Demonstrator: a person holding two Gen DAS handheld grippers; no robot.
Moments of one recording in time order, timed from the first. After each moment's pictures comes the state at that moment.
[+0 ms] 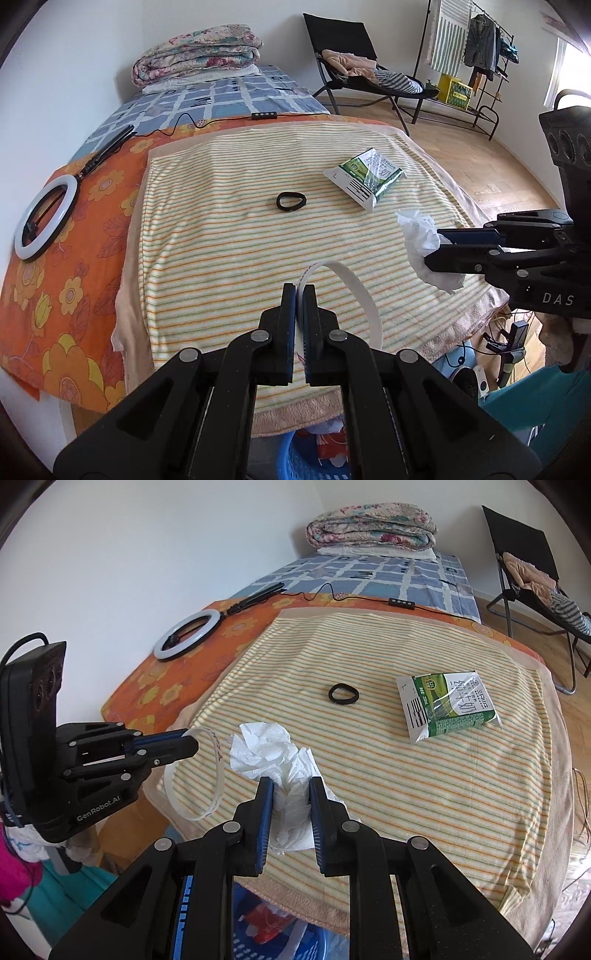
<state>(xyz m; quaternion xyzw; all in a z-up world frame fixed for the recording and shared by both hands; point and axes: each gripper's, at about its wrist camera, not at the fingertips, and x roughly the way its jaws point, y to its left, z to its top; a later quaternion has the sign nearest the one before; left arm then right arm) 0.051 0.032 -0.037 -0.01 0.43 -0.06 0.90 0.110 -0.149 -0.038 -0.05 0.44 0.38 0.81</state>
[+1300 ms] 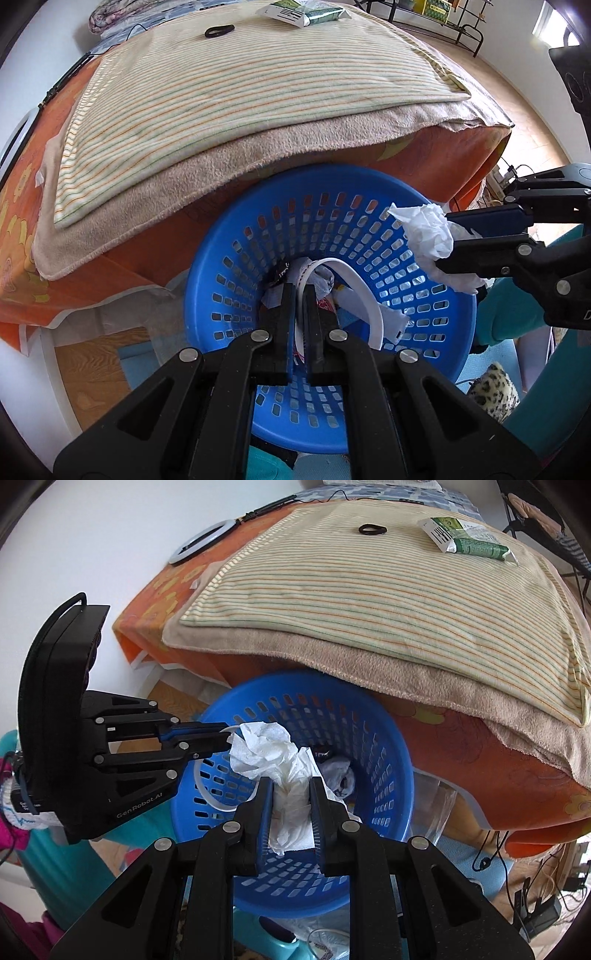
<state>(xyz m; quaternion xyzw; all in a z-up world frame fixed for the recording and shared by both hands) -0.066 -0.029 -0.167 0.04 0.56 -0.10 0.82 -0.029 -0.176 -0.147 -0.06 0.55 0.38 0.75</state>
